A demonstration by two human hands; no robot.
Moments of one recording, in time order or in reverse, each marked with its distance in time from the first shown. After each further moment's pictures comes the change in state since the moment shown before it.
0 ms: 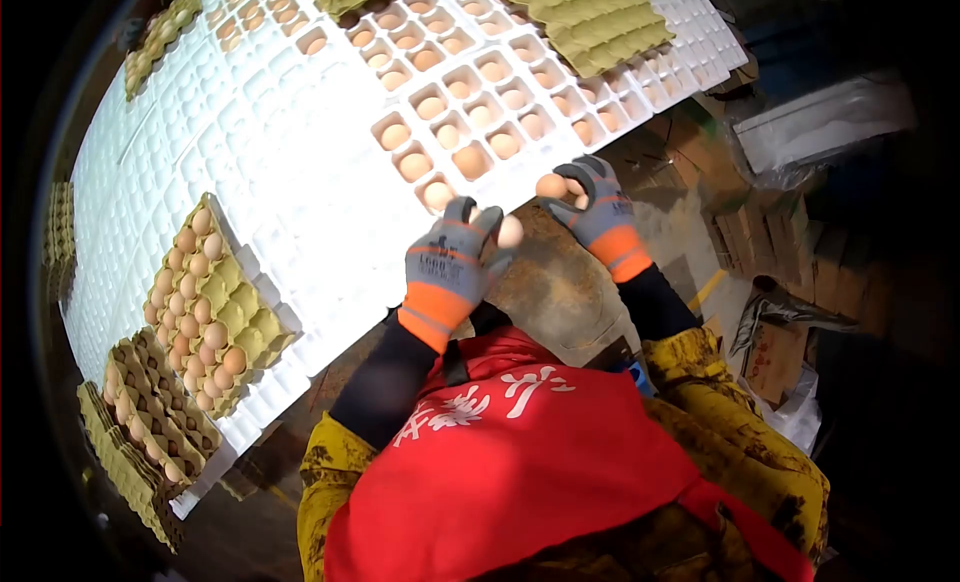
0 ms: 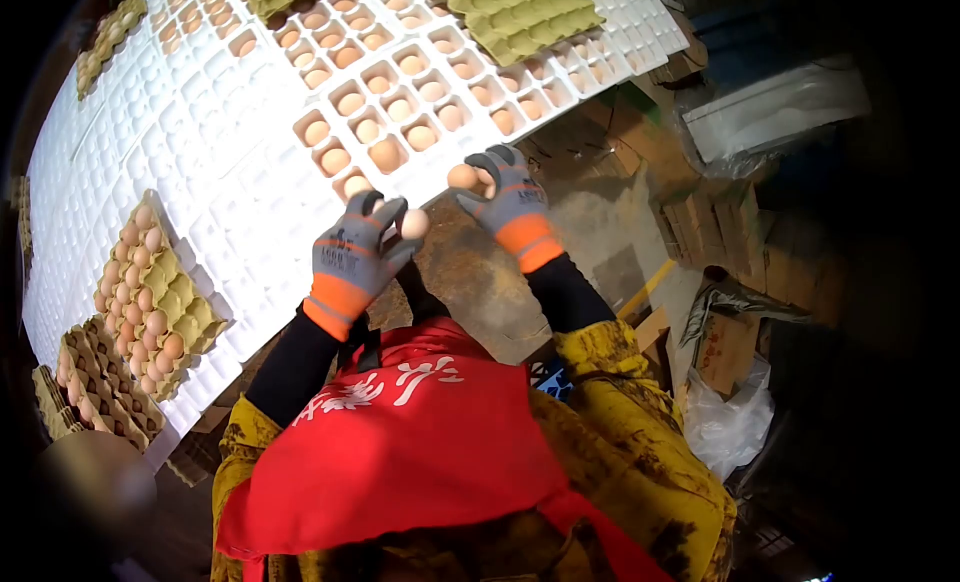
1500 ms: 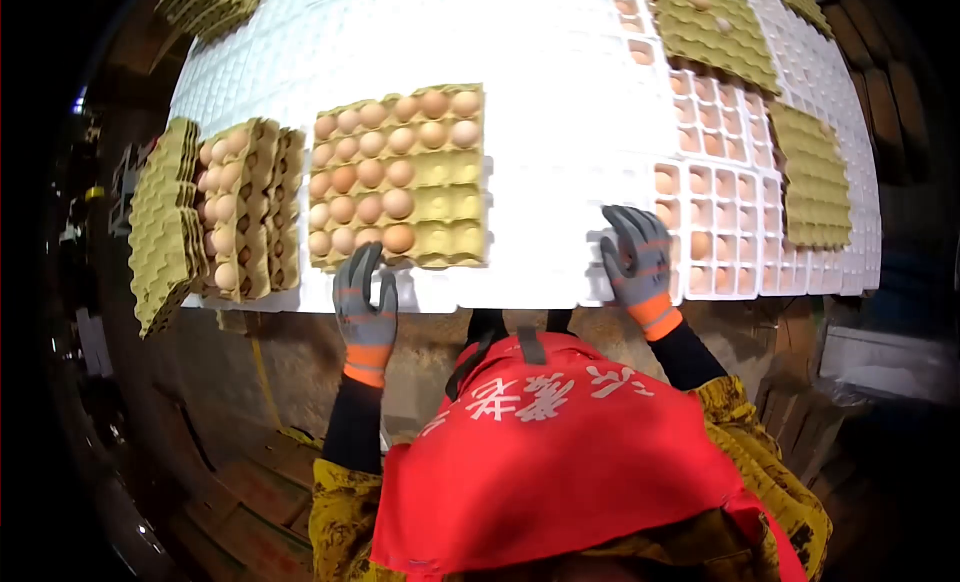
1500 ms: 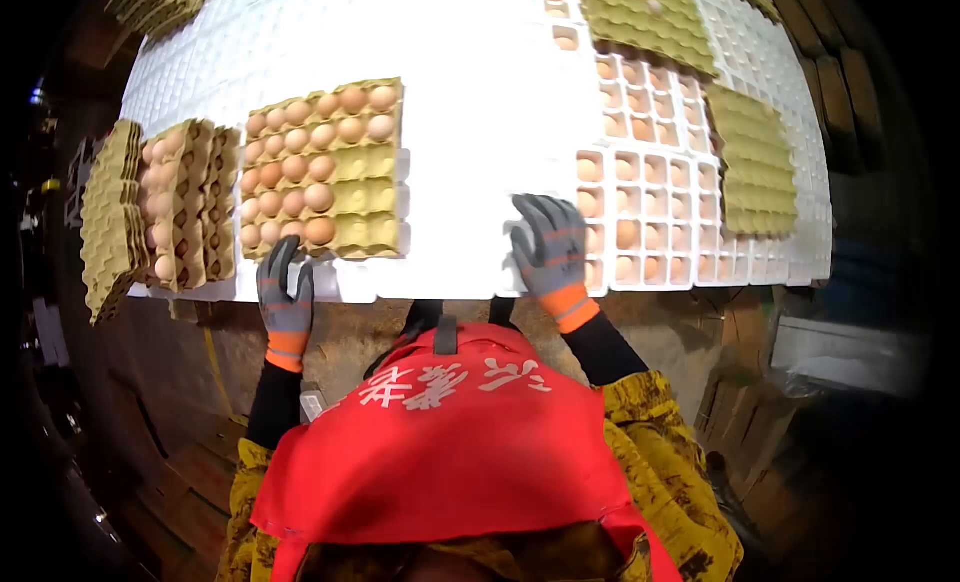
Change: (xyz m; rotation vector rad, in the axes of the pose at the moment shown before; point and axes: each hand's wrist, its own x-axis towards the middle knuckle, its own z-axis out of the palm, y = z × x) left_hand -0.267 -0.155 -0.165 0.307 0.629 -0.600; right_hand 0.025 -0.190 0.143 0.073 -0.104 -0.738
